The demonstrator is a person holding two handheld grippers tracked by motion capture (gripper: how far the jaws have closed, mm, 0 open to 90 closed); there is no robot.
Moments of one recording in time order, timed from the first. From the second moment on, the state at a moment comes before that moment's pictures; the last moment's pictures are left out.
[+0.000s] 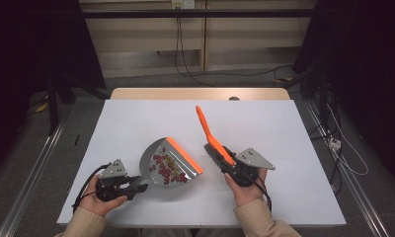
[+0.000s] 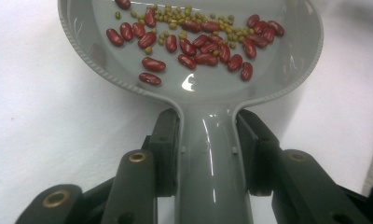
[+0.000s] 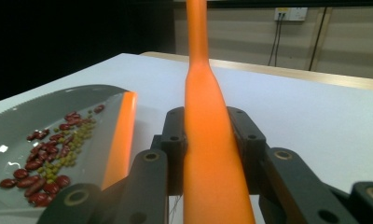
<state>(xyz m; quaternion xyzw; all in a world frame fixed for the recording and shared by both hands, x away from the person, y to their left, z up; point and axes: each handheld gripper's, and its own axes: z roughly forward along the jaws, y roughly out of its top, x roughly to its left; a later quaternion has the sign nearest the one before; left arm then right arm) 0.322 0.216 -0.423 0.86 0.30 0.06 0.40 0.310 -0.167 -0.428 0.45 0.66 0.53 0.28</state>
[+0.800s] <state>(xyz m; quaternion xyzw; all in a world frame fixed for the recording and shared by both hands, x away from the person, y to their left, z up) 0.343 0.241 -0.427 0.82 0.40 0.12 0.39 0.305 -0.218 -0.427 0.47 0.65 0.51 0.31</state>
